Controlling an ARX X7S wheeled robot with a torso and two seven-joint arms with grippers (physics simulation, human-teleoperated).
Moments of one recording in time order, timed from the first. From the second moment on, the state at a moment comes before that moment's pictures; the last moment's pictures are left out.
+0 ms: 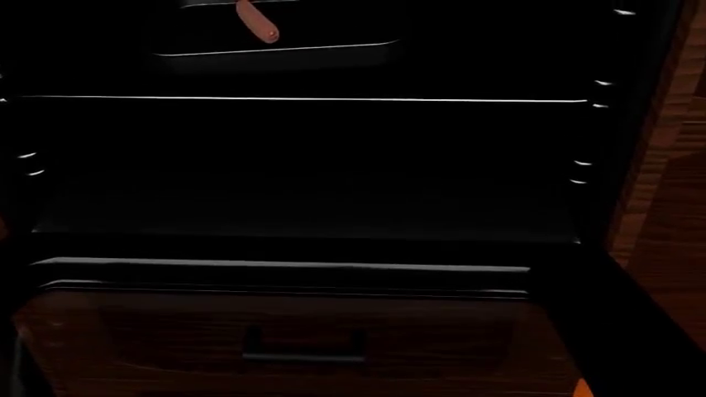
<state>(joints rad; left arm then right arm) -0.52 -0.03 0.10 -1.31 -0.01 -0.09 0.17 0.58 0.05 0.12 1.31 0.00 0.02 -0.09</state>
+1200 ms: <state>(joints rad) -0.44 -0.11 0.12 0.14 -0.11 -0.78 0.11 0.36 0.12 -0.08 -0.29 -0.12 0.79 0.02</state>
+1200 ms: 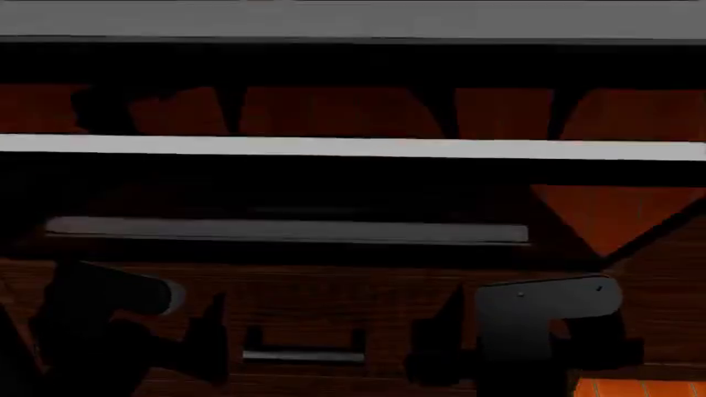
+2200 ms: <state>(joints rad) -1.33 0.00 1.06 -1.14 -0.87 -0.14 -0.16 1.22 0.11 -0.28 1.11 -0.03 0.19 0.19</state>
